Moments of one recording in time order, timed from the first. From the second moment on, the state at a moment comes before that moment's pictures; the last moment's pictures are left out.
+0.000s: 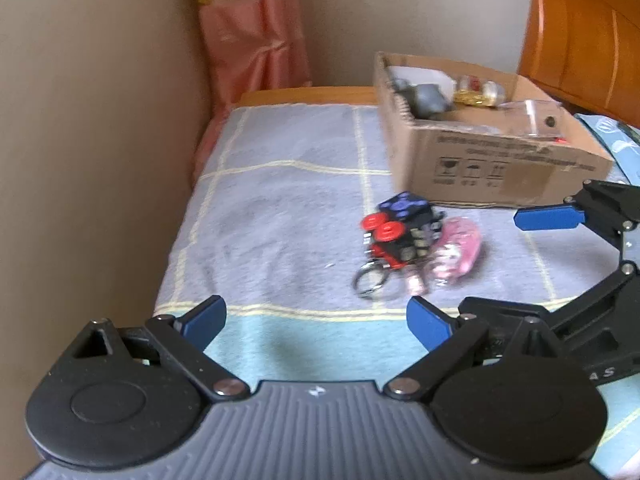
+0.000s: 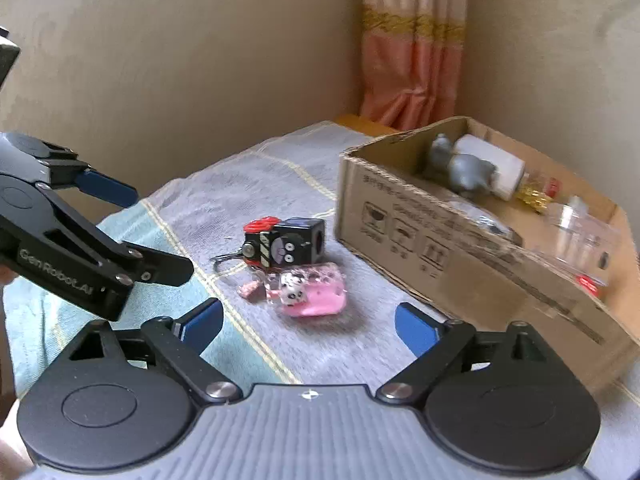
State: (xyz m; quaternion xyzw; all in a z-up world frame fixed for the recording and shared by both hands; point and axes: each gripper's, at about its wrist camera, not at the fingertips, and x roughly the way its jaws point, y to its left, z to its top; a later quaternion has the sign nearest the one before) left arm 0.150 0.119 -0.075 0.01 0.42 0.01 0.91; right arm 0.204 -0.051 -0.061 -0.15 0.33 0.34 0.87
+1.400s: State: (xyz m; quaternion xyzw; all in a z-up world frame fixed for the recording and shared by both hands) left arm 0.232 0.097 -0.101 0.09 0.41 -0.22 0.88; right arm 0.213 -0.054 -0.074 -0.15 0.36 0.34 0.86
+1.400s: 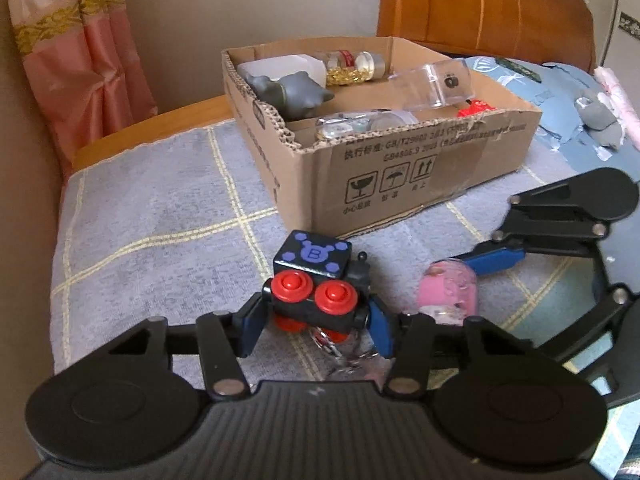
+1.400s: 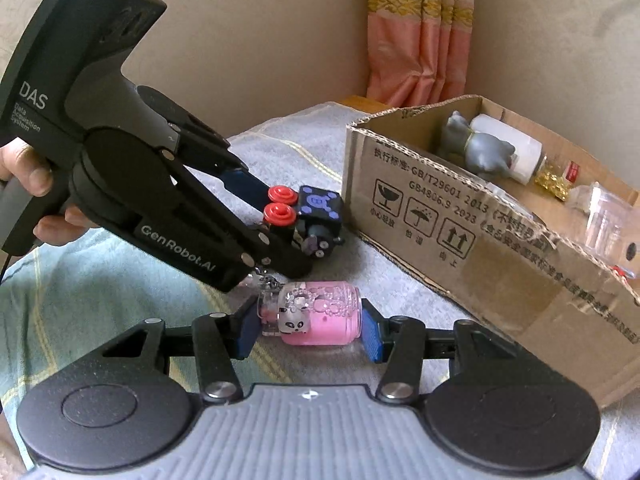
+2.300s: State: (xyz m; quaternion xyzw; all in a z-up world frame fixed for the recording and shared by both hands) left arm 0.231 0.081 -0.098 0.17 0.40 -0.23 0.87; right arm 0.199 -0.127 -0.074 -0.13 0.38 0.28 0.87
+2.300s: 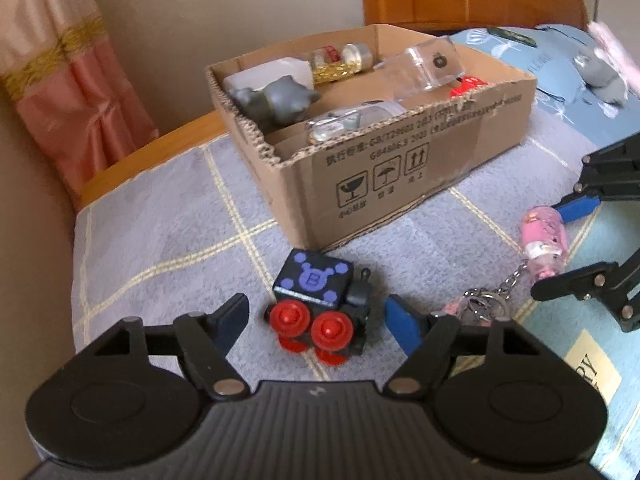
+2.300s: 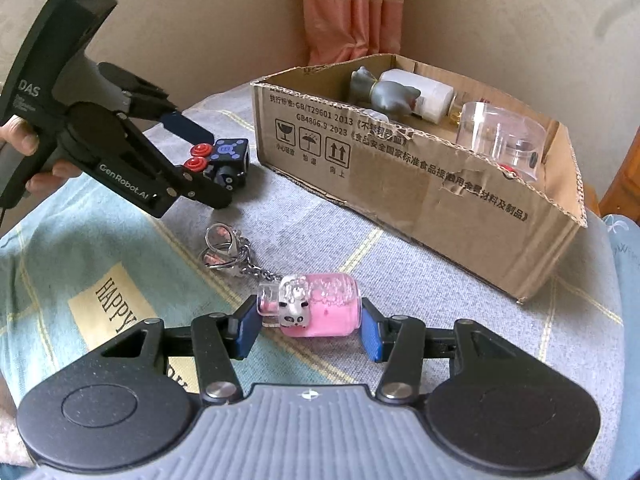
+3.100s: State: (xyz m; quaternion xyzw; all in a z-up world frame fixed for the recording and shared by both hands) left arm 0.200 0.068 -0.096 0.06 0.44 -0.19 0.88; right arm 0.210 -0.142 -0.075 -0.09 0.38 0.19 0.90
